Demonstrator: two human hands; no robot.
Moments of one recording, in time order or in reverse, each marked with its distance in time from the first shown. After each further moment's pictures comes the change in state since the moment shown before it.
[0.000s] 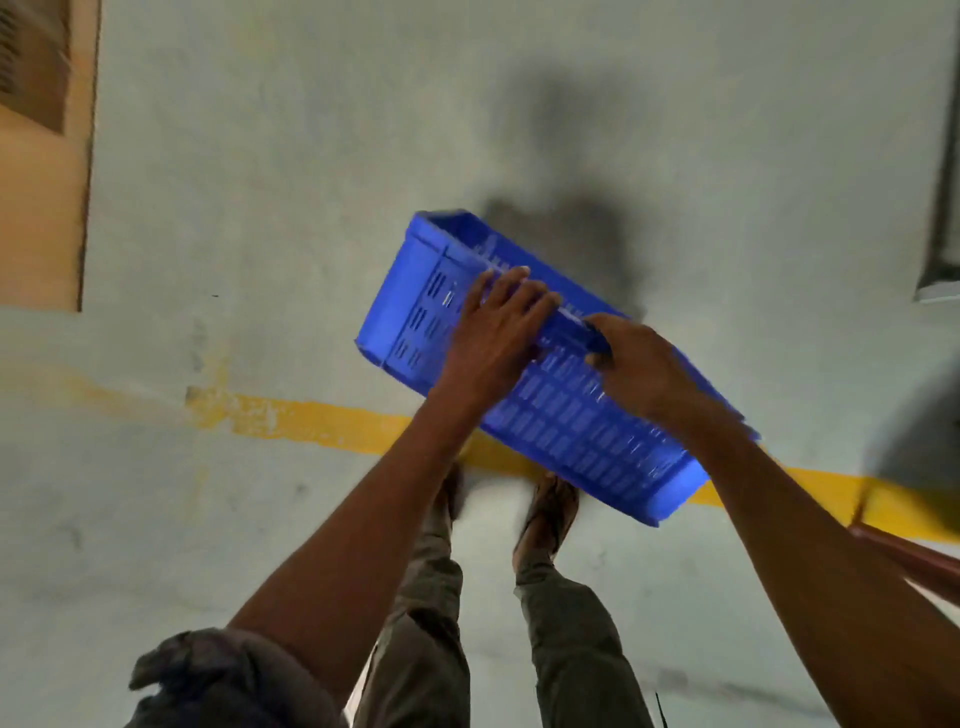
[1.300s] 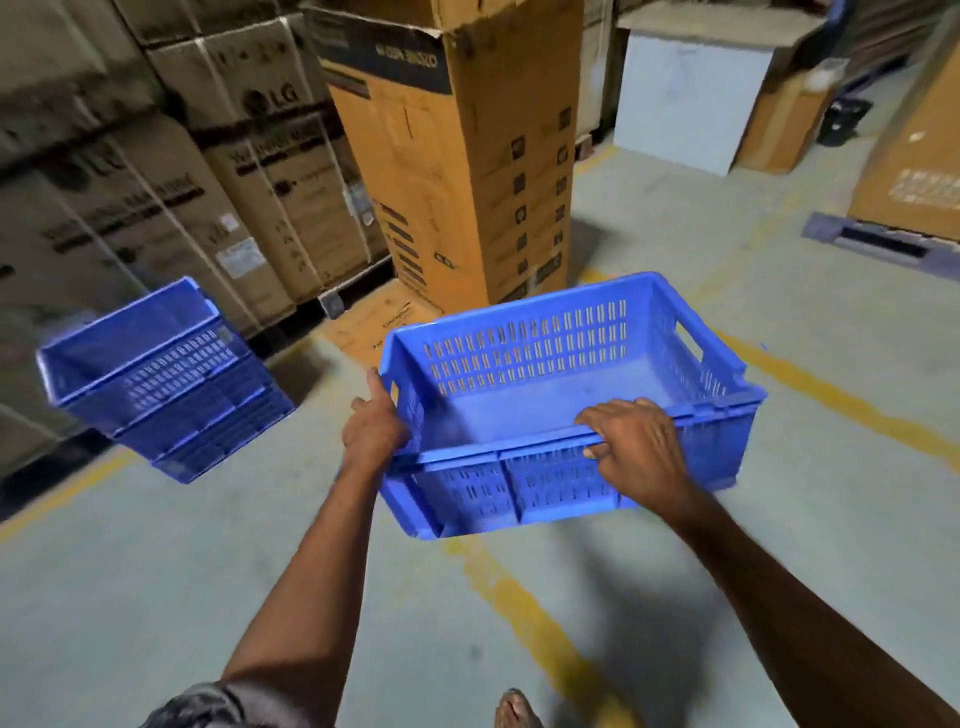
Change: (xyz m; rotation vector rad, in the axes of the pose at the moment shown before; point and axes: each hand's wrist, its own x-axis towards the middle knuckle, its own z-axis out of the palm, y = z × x) left_hand -0.504 -0.325 -0.424 -0.395 0.338 -1.512; right_hand -0.116 -0.631 -0.062 -0.458 0.339 -1.081
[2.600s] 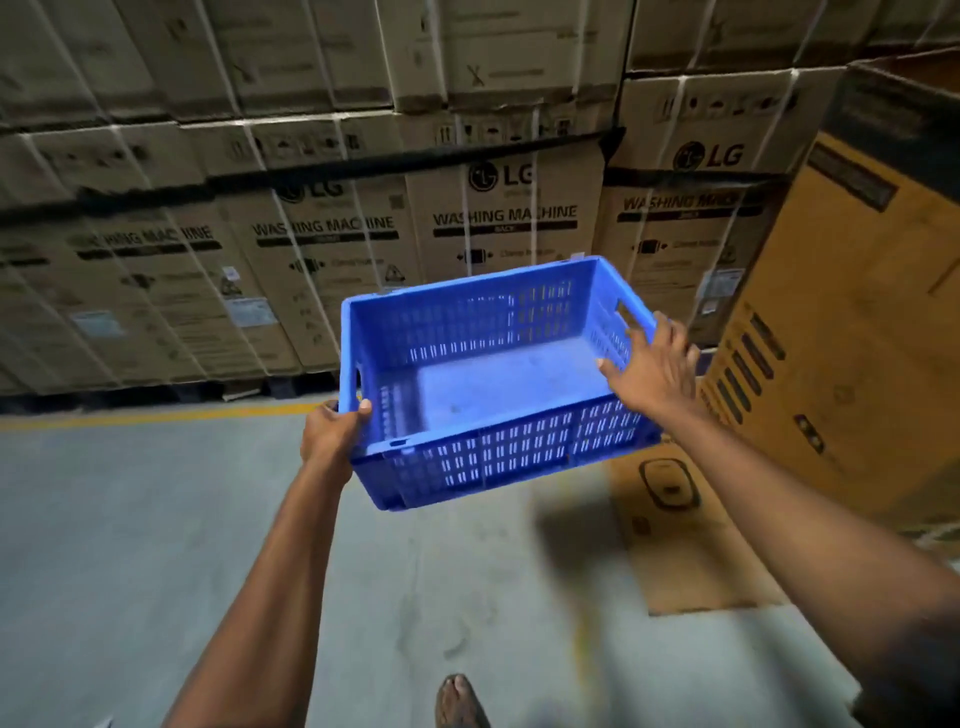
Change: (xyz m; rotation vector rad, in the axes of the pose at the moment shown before) left_hand 0.340 -0.465 -0.241 -0.994 0.644 -0.703; right_hand 0.663 -0.396 0.262 0.072 -0.137 -0.102
